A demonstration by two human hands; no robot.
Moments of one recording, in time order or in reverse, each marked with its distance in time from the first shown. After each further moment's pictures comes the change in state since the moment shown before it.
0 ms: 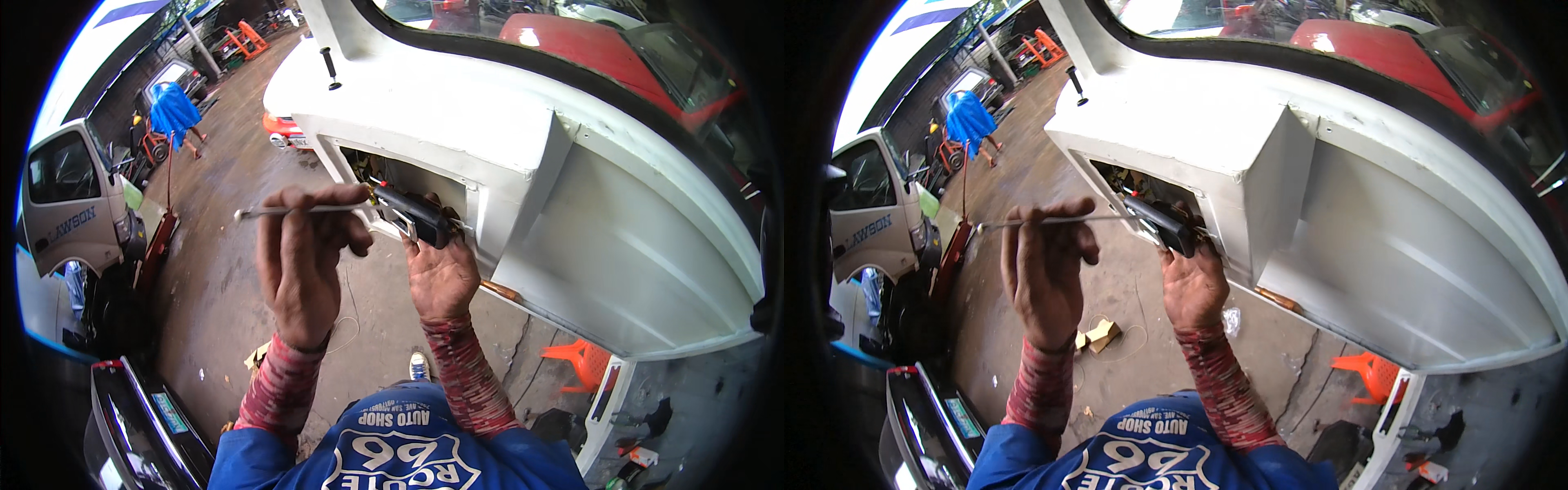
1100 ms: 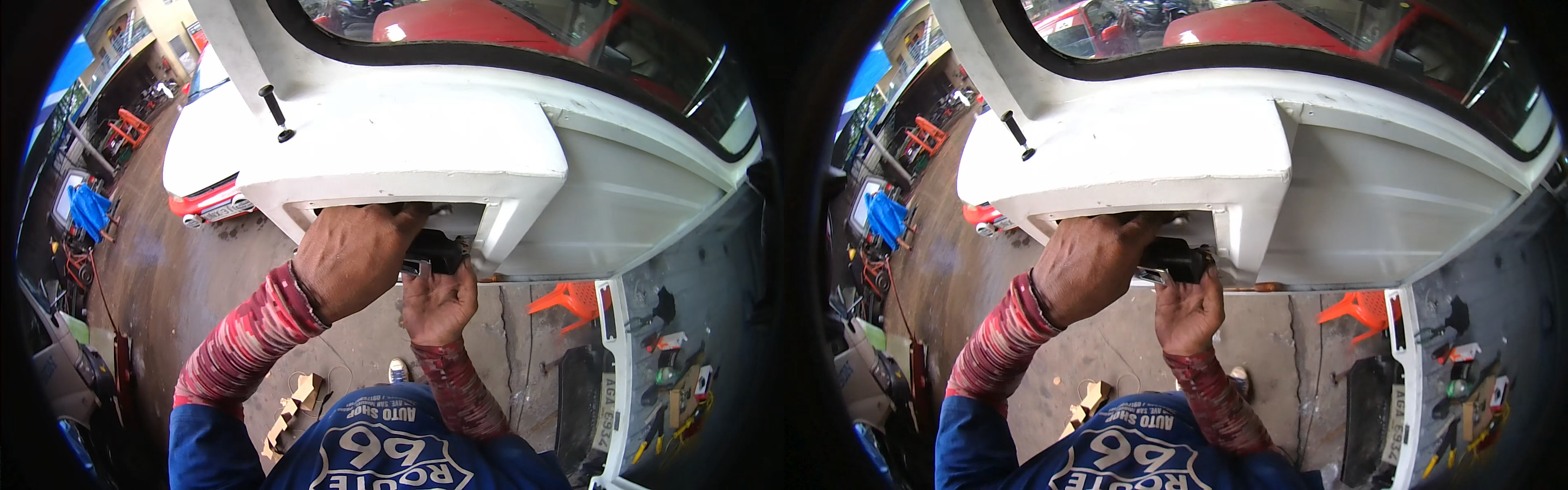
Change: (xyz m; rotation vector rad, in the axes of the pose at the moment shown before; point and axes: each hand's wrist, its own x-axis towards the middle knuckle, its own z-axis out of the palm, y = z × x) left_hand 0.113 -0.042 -0.029 1.098 -1.144 0.506; right_hand 0.000 0.062 0.012 0.063 0.304 -0.482
